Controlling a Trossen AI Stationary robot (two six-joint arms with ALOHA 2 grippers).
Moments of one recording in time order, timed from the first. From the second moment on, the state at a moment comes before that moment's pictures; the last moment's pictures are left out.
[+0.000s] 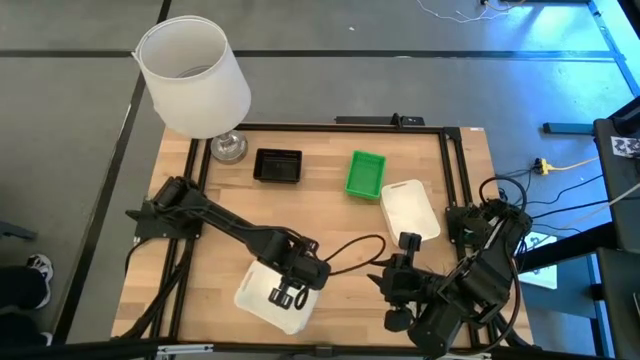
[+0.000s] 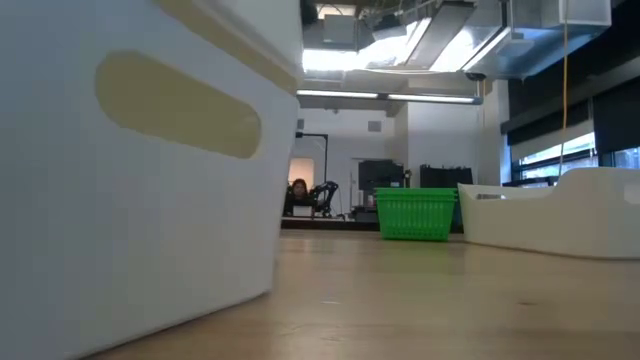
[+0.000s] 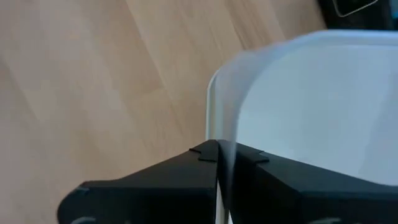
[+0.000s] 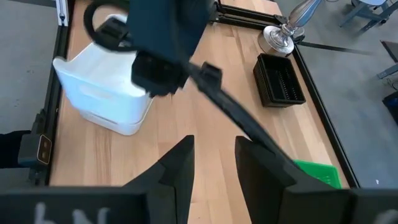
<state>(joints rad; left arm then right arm) -0.42 1.94 1.70 -0.97 0.02 -0.03 0.82 1.94 2.33 -1.57 0.81 0.70</state>
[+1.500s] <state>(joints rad) -0.37 1.96 1.88 -1.27 0.02 -0.08 0.82 1.94 2.33 -1.57 0.81 0.68</state>
